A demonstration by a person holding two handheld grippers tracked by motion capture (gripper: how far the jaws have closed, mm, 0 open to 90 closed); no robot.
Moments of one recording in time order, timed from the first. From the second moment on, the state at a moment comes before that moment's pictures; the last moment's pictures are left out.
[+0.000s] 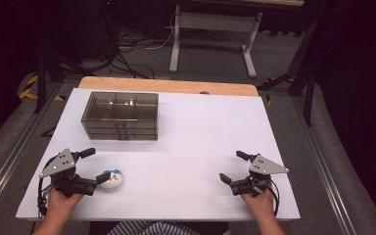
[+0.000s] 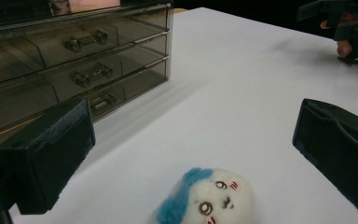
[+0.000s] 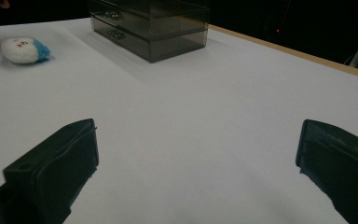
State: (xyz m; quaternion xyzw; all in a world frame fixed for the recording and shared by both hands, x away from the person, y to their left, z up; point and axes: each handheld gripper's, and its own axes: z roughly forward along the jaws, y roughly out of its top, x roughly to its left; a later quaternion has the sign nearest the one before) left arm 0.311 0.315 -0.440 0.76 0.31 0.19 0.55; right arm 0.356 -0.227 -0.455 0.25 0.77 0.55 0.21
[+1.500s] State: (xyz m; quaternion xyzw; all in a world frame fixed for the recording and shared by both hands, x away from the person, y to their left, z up) left arm 0.357 0.276 -0.405 0.82 0.24 0.19 0.47; right arm 0.357 -0.230 -0.457 0.25 0.77 0.56 0.19
